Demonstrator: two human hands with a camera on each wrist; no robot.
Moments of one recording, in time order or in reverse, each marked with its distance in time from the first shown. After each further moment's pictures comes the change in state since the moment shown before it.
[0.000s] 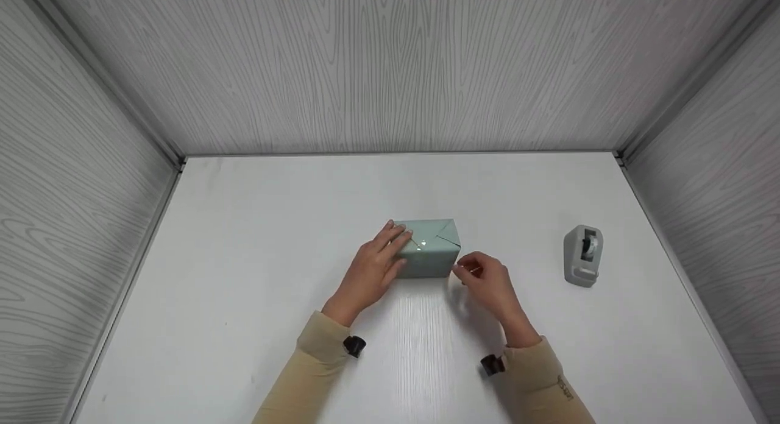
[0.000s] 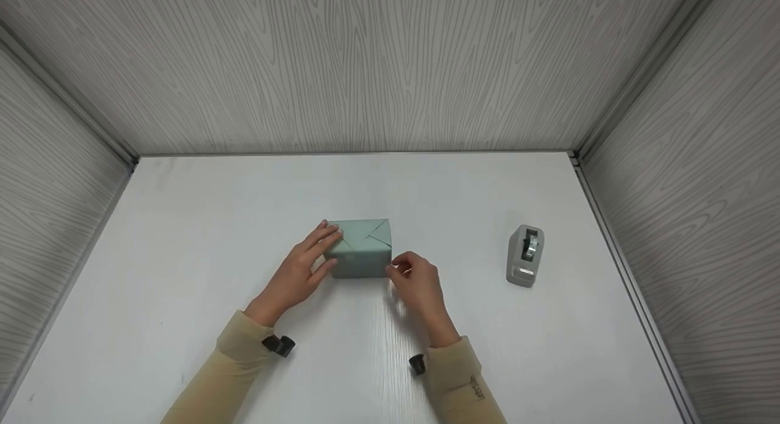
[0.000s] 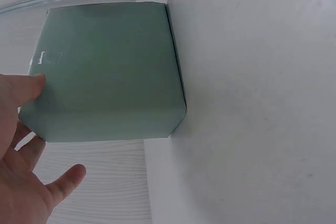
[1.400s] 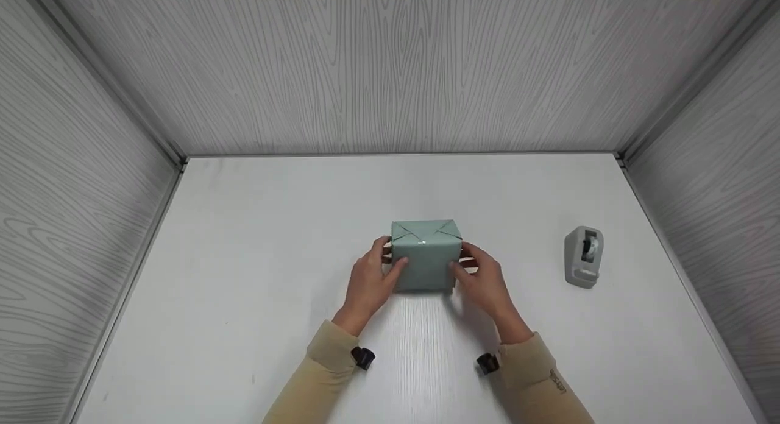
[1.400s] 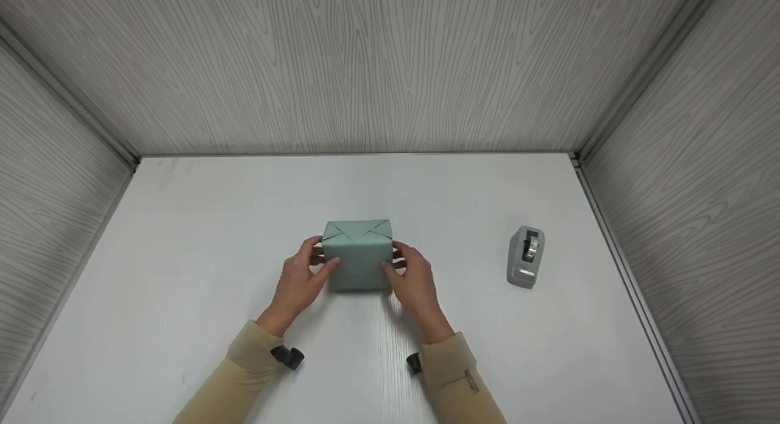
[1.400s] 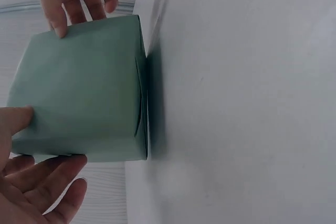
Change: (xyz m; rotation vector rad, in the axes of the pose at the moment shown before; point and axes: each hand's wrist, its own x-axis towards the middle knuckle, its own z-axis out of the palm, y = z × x) left_hand -0.008 0.010 0.019 -0.202 0.142 -0.367; right_hand 0.010 0.004 0.011 0.070 0.014 -0.084
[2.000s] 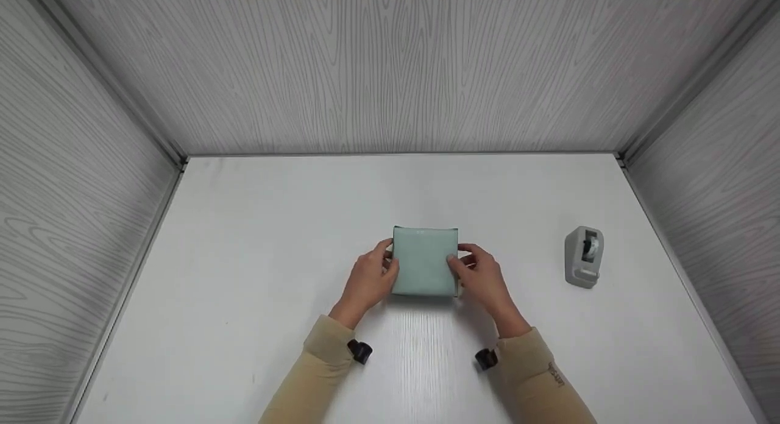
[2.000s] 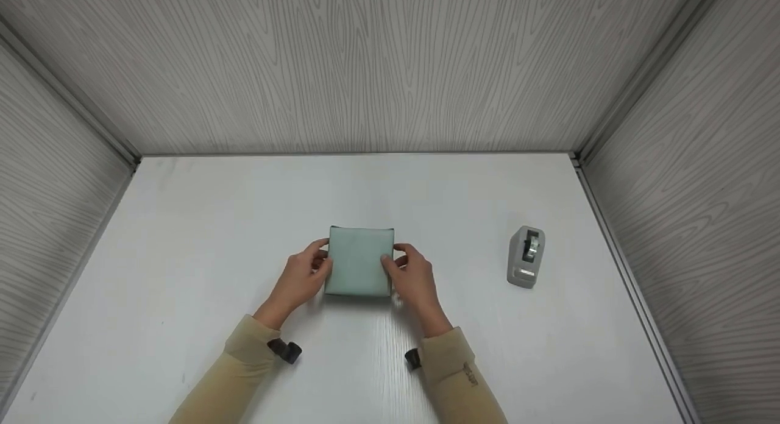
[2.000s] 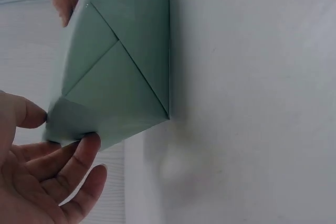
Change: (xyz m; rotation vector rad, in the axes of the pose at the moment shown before) left_hand 0.009 -0.003 -0.006 0.002 -0.183 -0.145; right_hand 0.006 -0.001 0.002 0.010 -0.037 0.195
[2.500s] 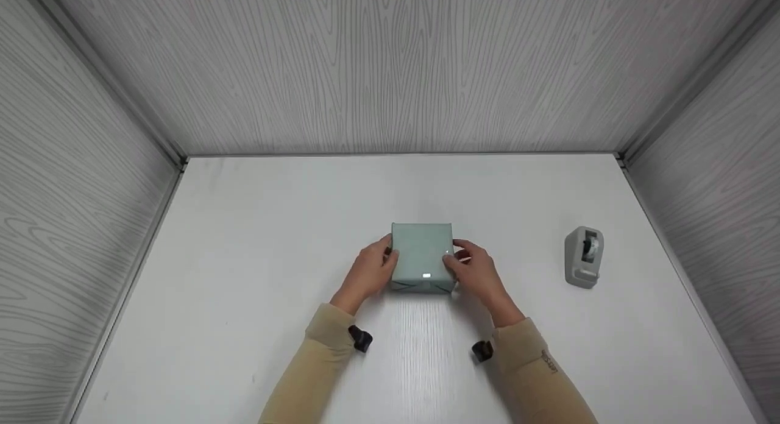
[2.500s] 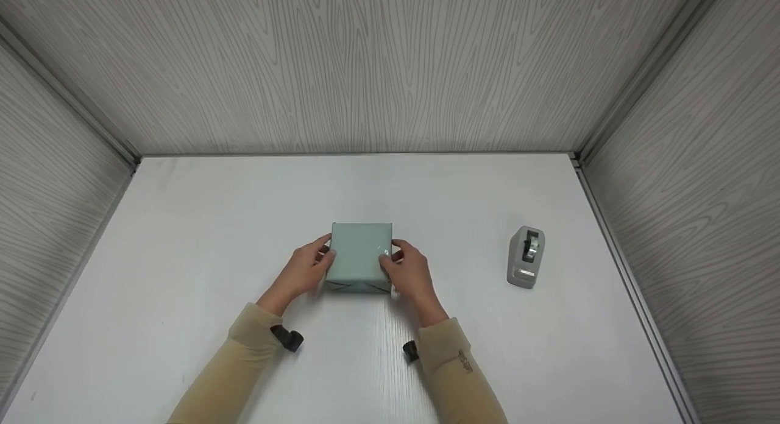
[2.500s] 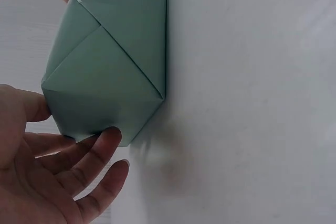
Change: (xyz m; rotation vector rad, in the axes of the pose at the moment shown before) left_hand 0.022 -0.015 0.002 -0.003 -0.129 -0.041; right_hand 0.016 -0.001 0.006 -0.039 -0.048 0.028
